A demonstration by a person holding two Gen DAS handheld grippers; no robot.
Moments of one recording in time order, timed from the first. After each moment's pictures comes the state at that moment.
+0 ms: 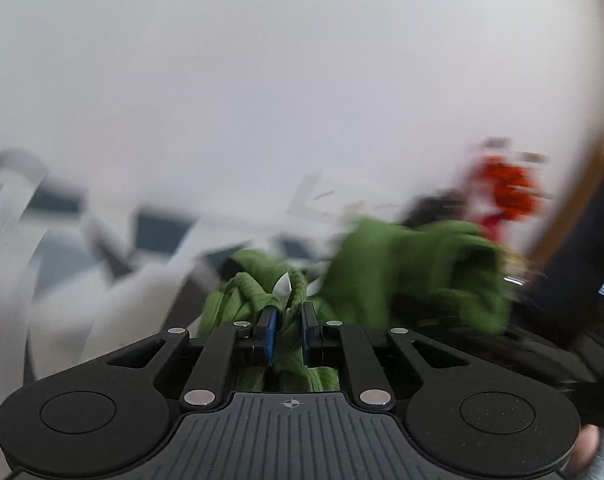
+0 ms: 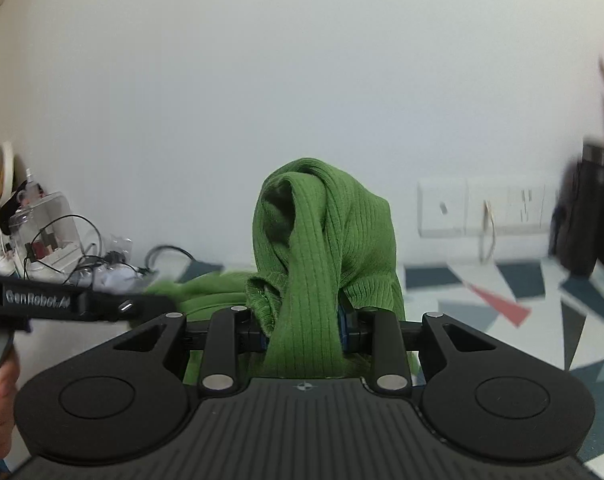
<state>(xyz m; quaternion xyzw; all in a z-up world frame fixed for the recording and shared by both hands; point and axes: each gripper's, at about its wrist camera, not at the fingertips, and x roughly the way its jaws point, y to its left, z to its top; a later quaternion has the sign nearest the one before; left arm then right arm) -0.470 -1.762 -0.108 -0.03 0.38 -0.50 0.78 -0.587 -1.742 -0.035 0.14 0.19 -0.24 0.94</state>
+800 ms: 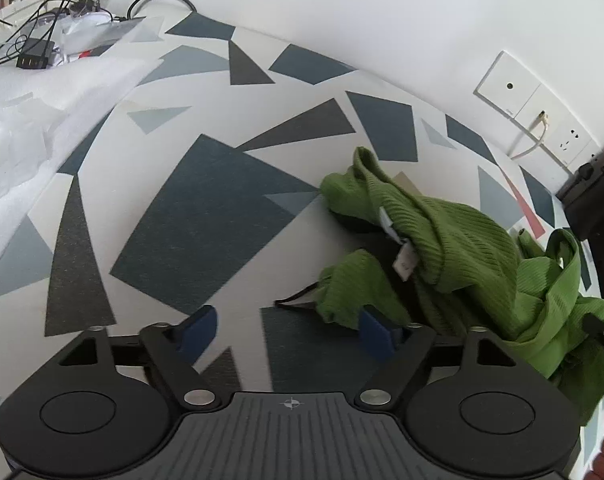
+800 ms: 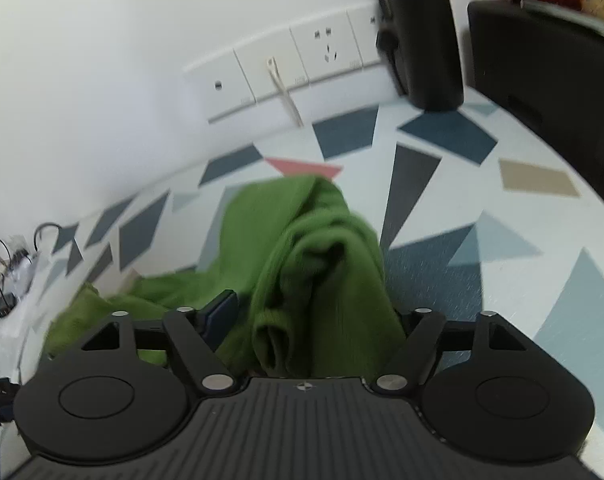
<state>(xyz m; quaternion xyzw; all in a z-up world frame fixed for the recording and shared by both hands) -0.560 -1.800 -0.194 0.03 0.50 -0.26 0.82 -0.709 -1.905 -0.114 0.29 0.27 -0.31 0.86</state>
